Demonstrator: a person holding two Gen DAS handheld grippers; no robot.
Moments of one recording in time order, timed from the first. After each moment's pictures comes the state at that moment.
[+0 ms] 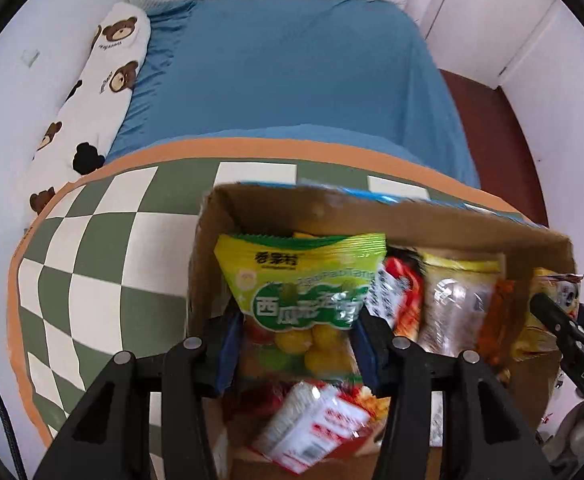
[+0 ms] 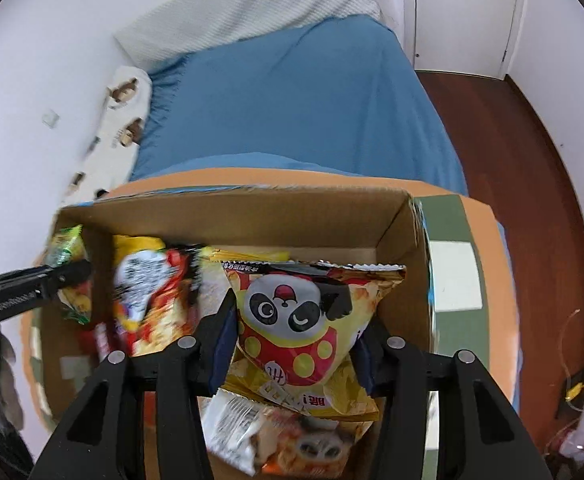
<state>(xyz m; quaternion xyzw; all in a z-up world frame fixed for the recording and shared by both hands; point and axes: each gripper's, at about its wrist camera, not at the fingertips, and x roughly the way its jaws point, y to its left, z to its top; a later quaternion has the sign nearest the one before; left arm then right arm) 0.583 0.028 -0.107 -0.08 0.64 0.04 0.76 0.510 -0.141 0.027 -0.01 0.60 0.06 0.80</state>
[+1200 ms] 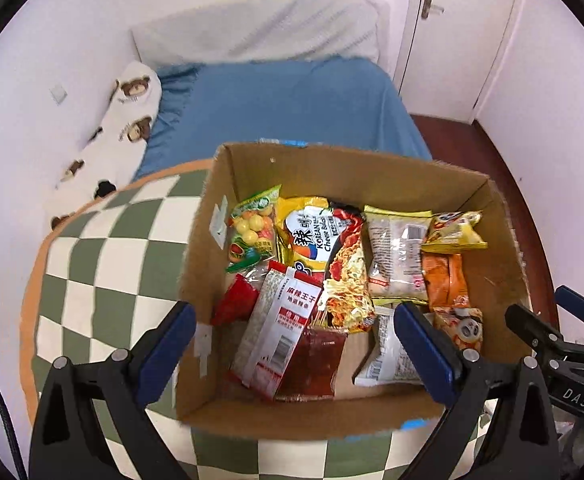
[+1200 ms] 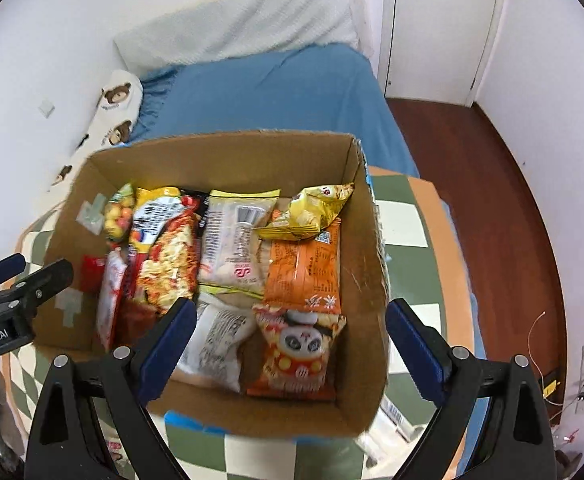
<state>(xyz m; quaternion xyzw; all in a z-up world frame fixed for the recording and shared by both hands) 0.431 -0.030 -0.023 -0.04 0.52 0.04 0.85 0.365 -0.139 0.084 -0.04 0.53 0.04 0.85</state>
